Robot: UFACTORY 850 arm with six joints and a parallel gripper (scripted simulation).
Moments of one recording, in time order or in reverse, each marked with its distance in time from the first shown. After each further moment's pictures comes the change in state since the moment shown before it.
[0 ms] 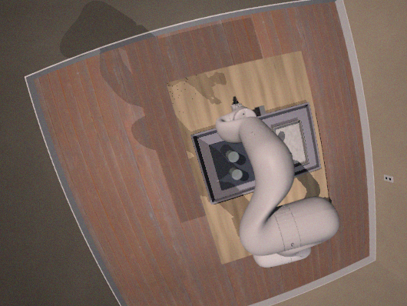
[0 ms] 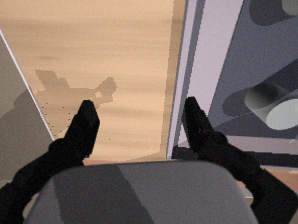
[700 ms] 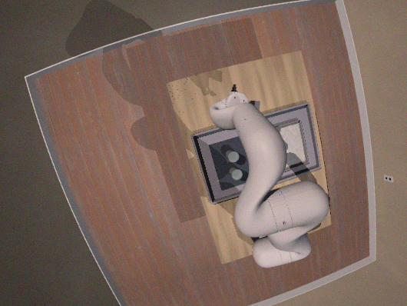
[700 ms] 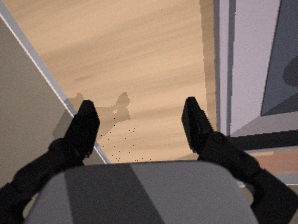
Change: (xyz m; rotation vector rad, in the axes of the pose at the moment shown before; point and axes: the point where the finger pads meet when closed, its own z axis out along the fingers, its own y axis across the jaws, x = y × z) arm -0.006 -0.057 0.015 -0.017 0.022 0.302
